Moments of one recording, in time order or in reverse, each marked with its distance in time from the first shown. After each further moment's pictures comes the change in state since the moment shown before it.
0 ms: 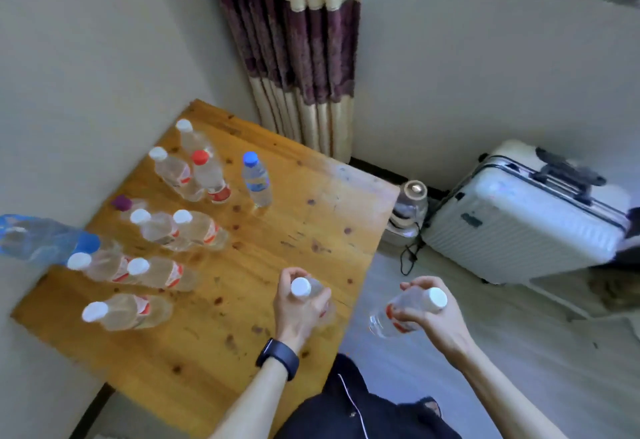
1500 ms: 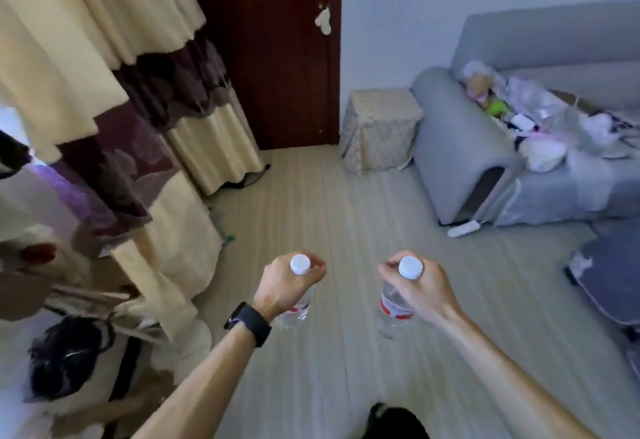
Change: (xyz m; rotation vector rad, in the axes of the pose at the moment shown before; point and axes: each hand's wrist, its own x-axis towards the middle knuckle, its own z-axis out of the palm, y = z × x) left_hand -0.851 0.094 0.937 0.954 -2.007 1.224; right_hand -0.538 0.412 -0.799 0.602 1.932 0.392
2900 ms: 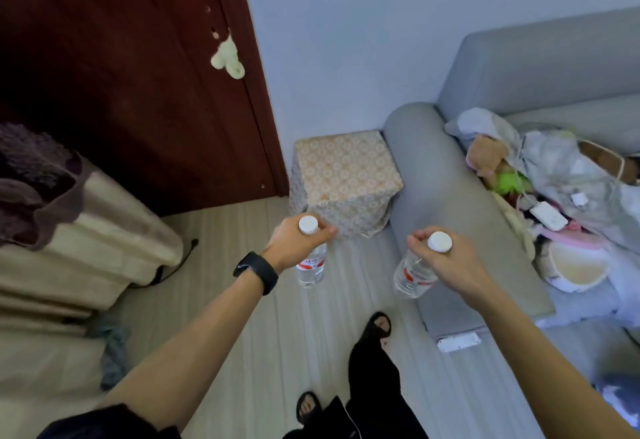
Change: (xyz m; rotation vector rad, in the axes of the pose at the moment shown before) left_hand 0.857 0.298 0.089 -0.015 -0.194 -0.012; right_hand 0.846 -0.031 -0.170 -0.040 0.055 0.172
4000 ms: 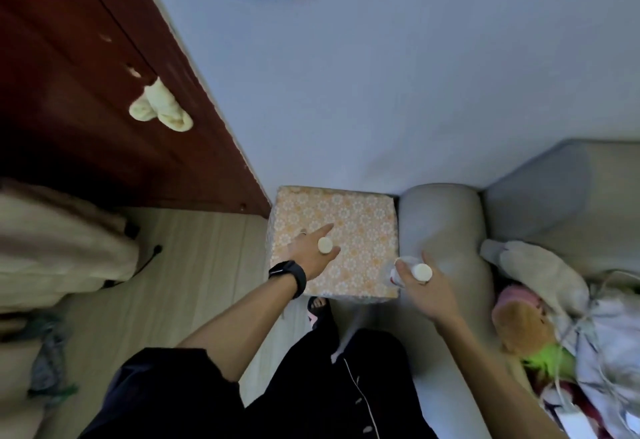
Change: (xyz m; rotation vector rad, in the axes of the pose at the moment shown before) left_hand 0.493 0.078 0.054 0.201 -0.060 -0.302; right_hand 0.533 -0.016 -0.003 -0.325 -0.263 0.291
